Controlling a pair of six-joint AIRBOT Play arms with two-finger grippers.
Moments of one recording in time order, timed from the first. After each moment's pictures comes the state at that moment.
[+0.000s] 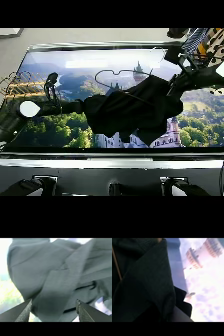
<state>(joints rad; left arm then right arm) -0.31 -1.13 0.97 1.04 -0.80 -1.53 -0.03 -1.21 1.50 -1.16 1.36 0.54</state>
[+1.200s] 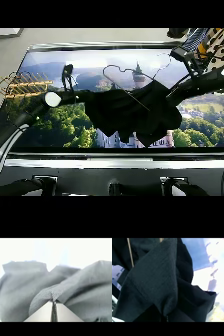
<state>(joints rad) -0.39 -1.36 1.17 1.07 -0.58 -1.49 -0.02 -1.18 1.50 -1.14 1.54 0.90</state>
